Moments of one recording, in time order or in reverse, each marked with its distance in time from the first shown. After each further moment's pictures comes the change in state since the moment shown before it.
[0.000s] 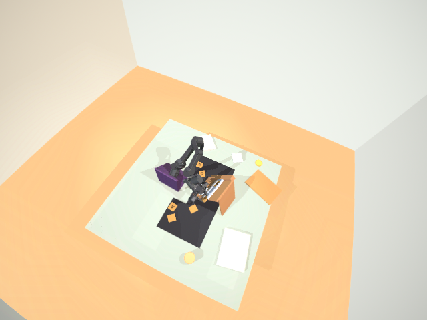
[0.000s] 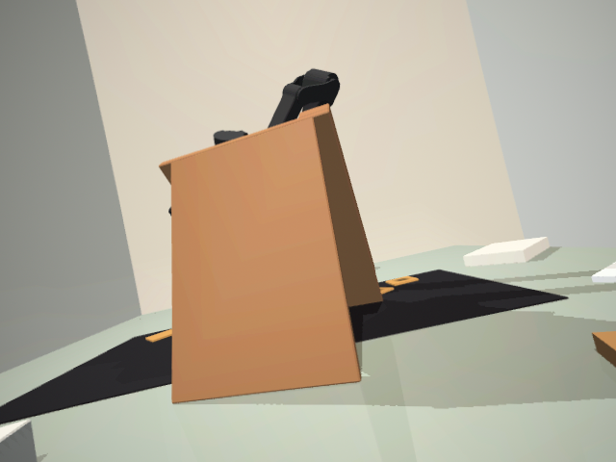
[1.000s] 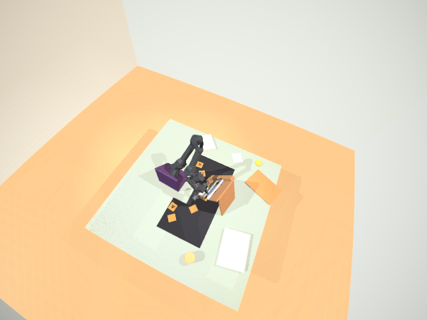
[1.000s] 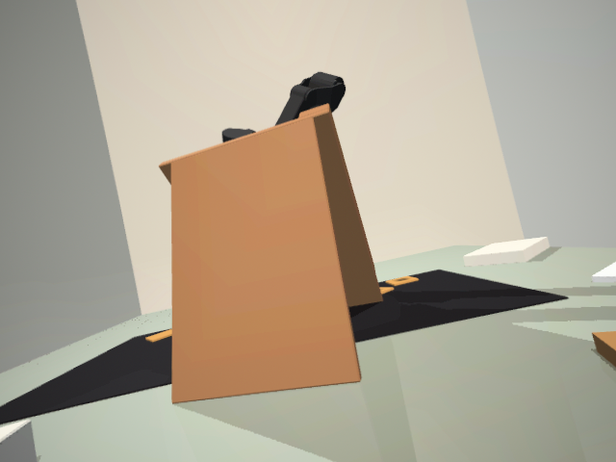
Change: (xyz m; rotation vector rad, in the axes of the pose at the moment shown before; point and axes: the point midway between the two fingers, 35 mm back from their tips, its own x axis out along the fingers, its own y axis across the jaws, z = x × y) arm 0.000 0.014 0.000 0.001 0.000 0.000
